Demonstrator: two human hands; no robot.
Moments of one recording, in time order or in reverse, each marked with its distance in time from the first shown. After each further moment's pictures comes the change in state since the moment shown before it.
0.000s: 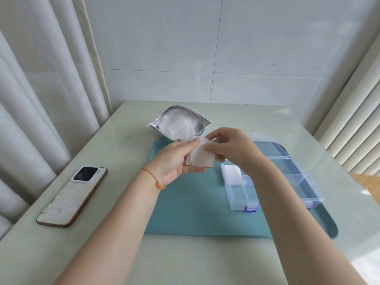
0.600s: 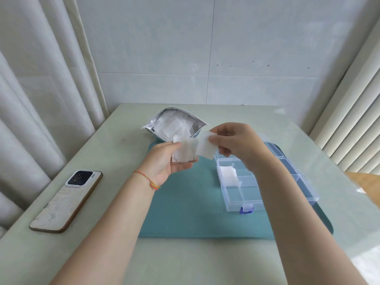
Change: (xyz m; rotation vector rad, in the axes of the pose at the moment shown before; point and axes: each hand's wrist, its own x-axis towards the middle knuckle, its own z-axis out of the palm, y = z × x) left_hand 0.003 -0.001 -0.004 -0.135 0.221 0.049; right_hand -0.006 -0.011 -0.019 0.077 0.093 -0.011
